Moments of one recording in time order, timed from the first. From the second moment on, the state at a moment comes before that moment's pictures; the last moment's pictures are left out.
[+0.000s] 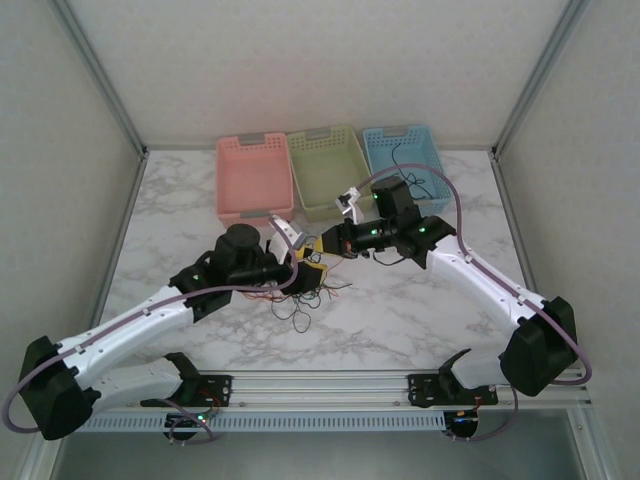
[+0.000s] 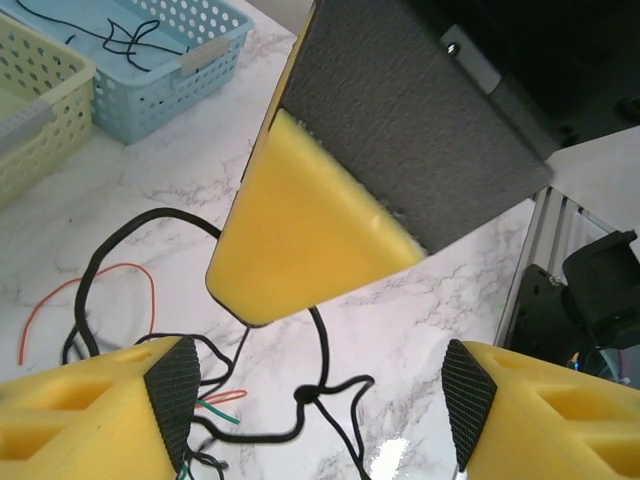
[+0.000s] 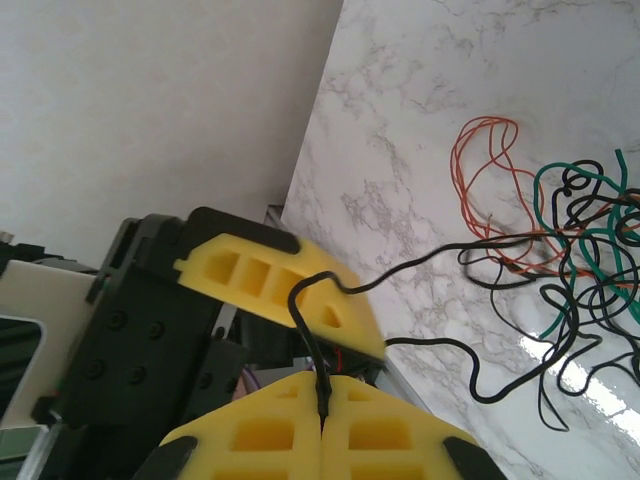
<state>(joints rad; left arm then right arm) -0.81 1.07 0.80 -0.12 0.33 -0.21 0.62 1.37 1.14 -0.44 -0.84 0.69</state>
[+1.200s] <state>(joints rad) -0.81 1.11 0.74 -0.05 0.44 -0.22 0.57 1.35 1.12 -0.45 -0.87 0.66</state>
